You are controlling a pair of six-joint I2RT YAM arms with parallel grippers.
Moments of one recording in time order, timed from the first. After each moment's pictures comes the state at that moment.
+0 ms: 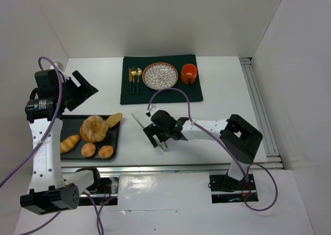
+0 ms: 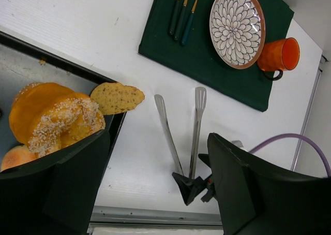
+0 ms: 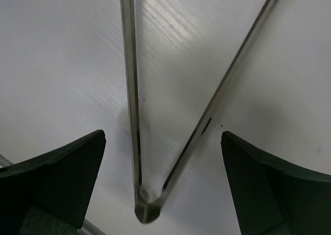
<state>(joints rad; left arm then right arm) 0.21 1.08 1.39 -0.98 0.21 -0.53 0.98 1.71 0.98 -0.18 0.09 0.28</state>
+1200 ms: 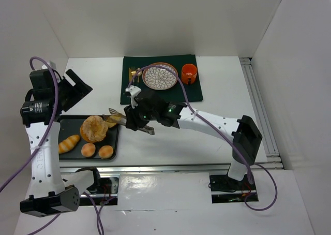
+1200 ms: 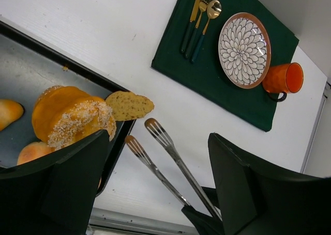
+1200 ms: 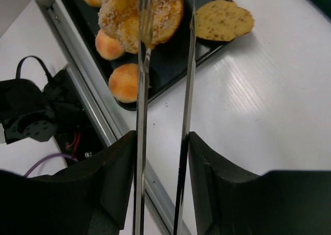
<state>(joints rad) 0.21 1.06 1.45 -1.02 0.10 -0.56 1.04 1.71 1.45 -0.31 -0.13 0.33</state>
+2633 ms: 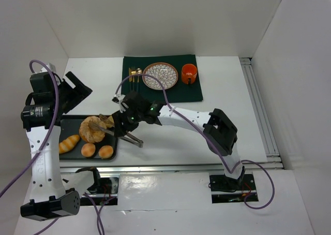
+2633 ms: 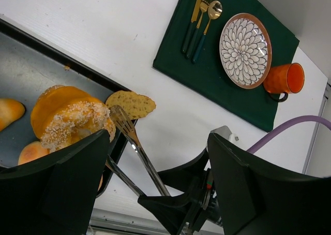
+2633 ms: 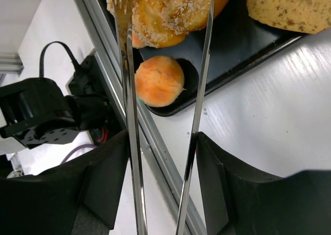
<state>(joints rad) 0.21 1.02 1.42 -1.01 0.10 -0.56 1.04 2.00 1.63 -0.30 -0.39 0.44</state>
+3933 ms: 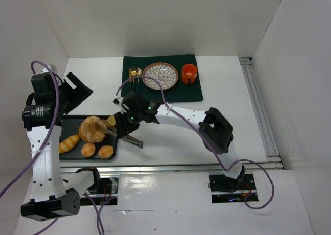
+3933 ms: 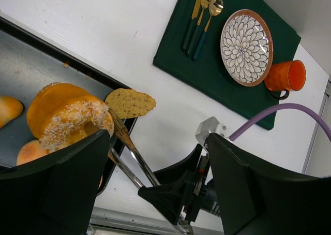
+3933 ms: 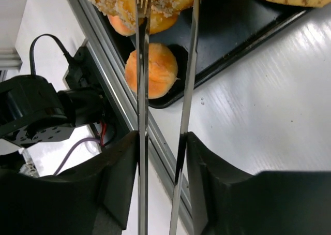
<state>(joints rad) 0.21 1.02 1.40 -1.01 0.10 -0.56 1.02 2.05 1.68 -0.38 -0.43 0.47</state>
